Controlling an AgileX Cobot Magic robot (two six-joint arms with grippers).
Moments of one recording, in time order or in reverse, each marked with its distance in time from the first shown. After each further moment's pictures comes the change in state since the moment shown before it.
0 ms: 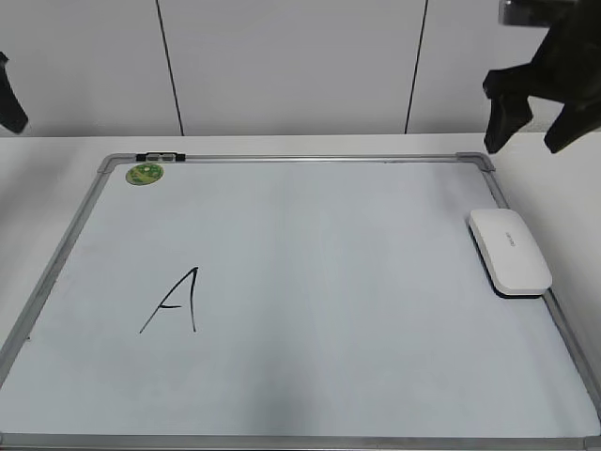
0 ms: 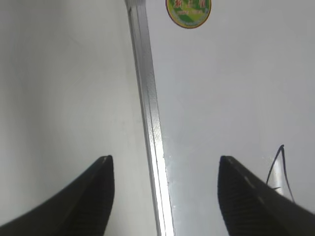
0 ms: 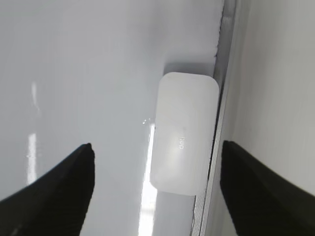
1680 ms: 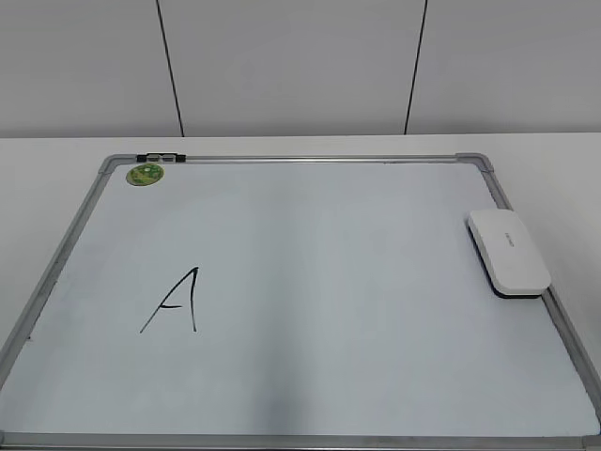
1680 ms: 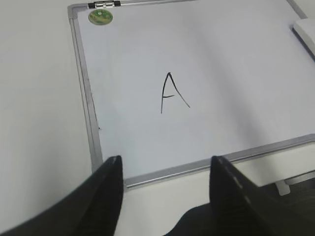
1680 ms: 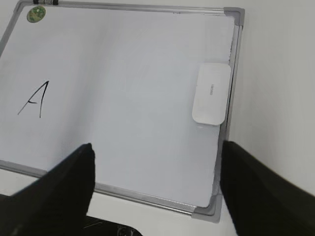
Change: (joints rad) left arm -0.150 -1.530 0.968 0.001 -0.053 -0.100; right arm 0.022 -0.967 0.421 0.102 0.042 -0.010
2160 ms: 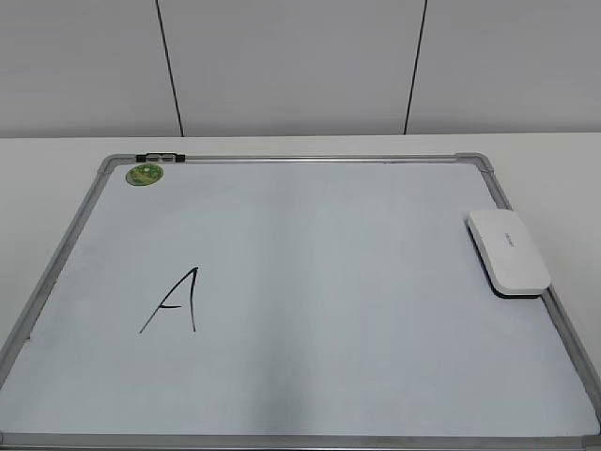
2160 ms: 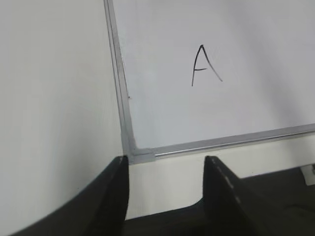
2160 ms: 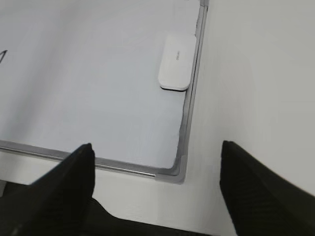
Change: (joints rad) left arm -0.027 -0.089 0.056 0.138 0.070 -0.106; right arm 0.000 -0.506 0.435 -0.117 -0.048 -0.028
